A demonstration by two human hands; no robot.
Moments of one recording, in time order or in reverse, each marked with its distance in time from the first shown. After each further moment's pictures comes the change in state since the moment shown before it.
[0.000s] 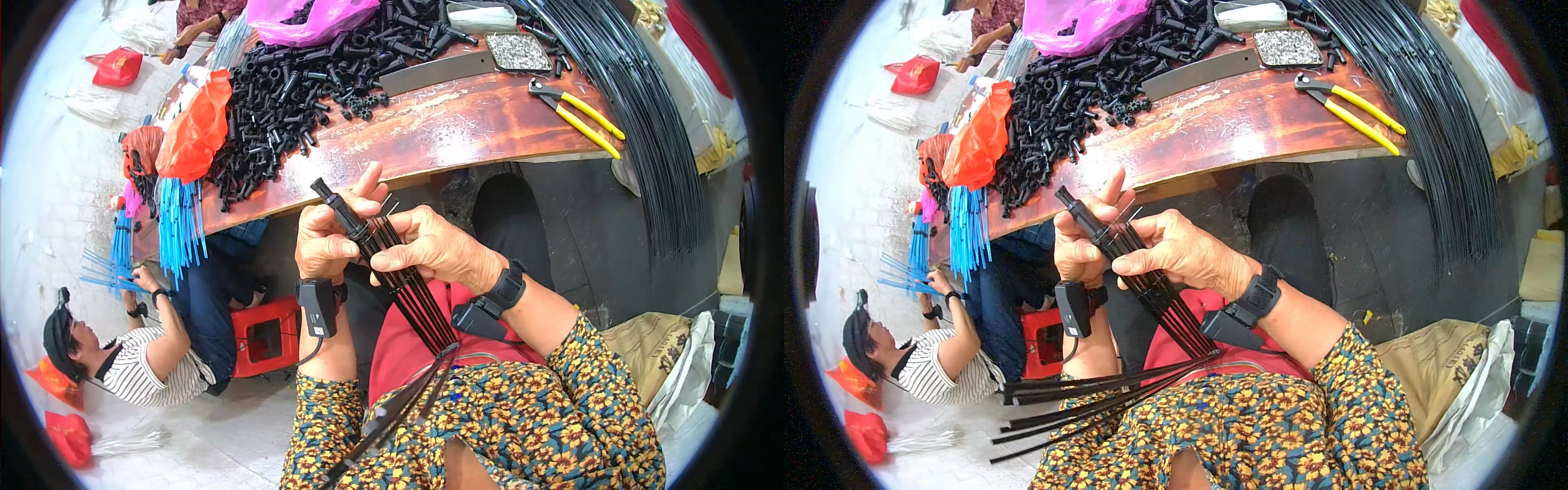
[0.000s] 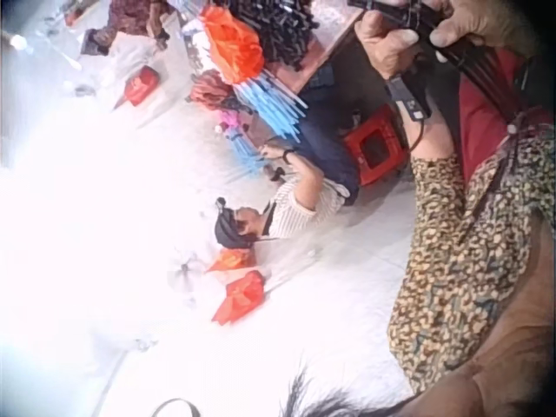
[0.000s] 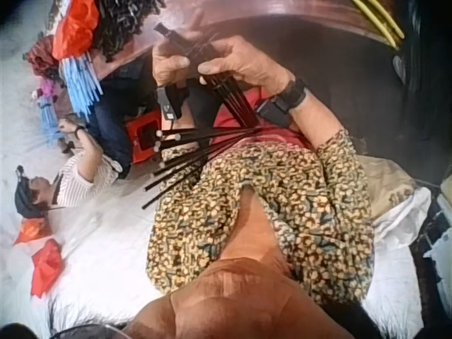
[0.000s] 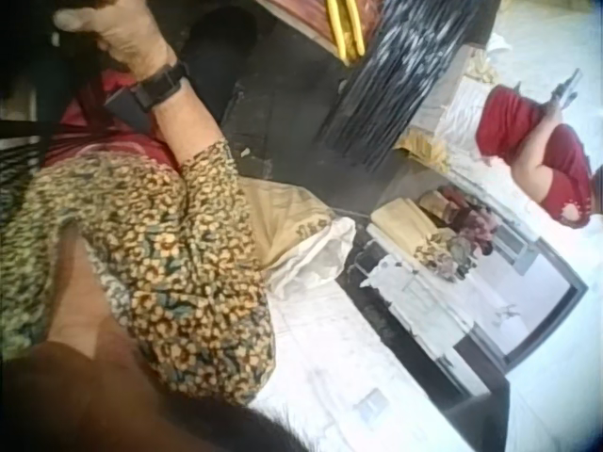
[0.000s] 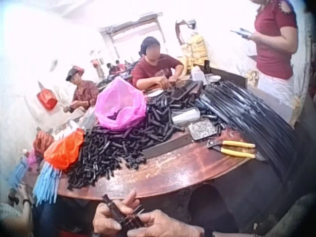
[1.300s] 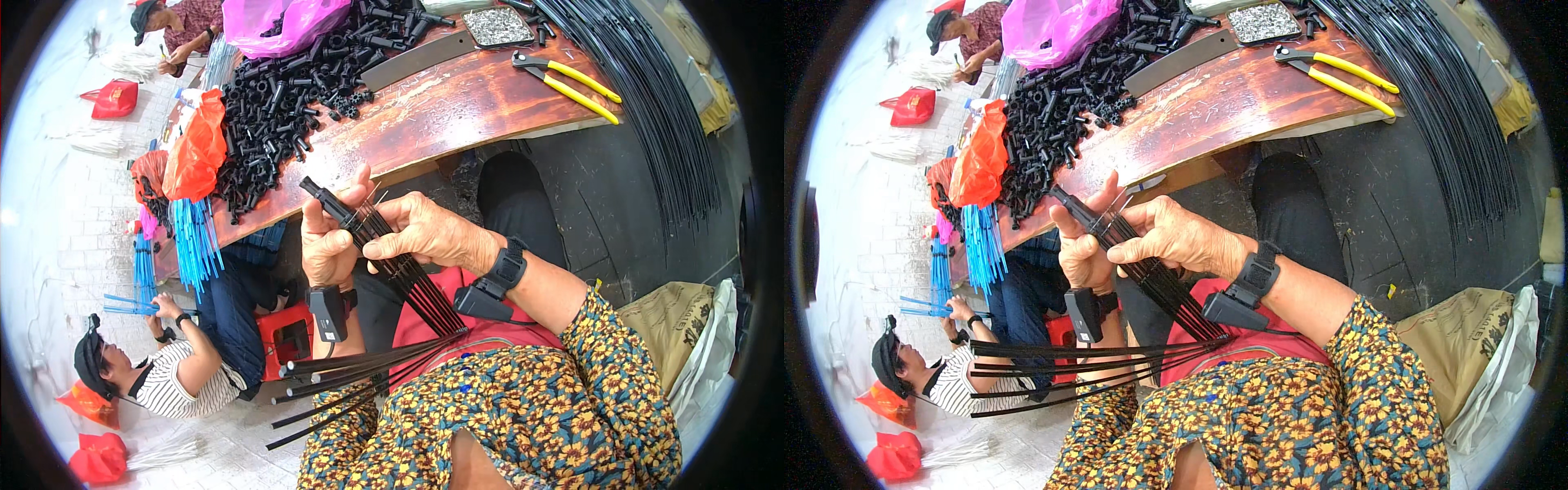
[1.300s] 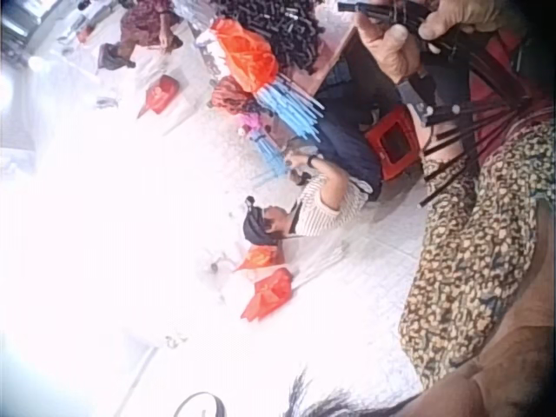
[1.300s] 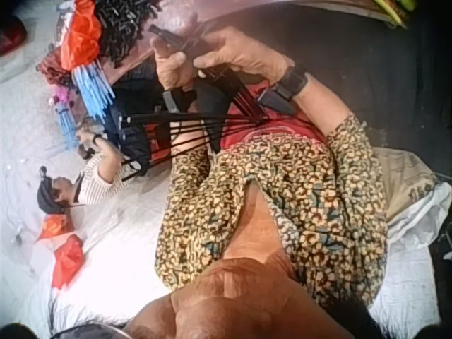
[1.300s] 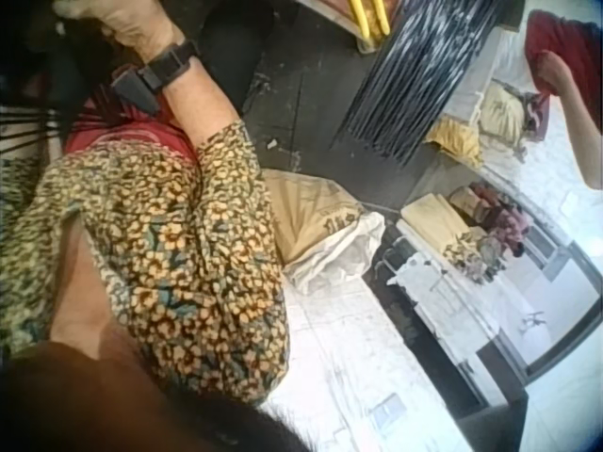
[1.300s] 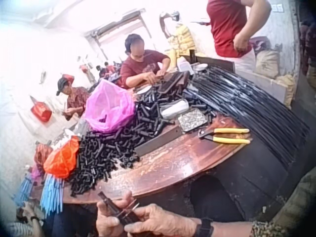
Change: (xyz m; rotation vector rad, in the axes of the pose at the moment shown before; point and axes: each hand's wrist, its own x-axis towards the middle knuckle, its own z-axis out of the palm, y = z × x) left_hand -0.014 -0.006 -0.004 0.014 0.100 -0.054; right_hand 0.005 0.003 -0.007 -0.076 -0.003 -0.059
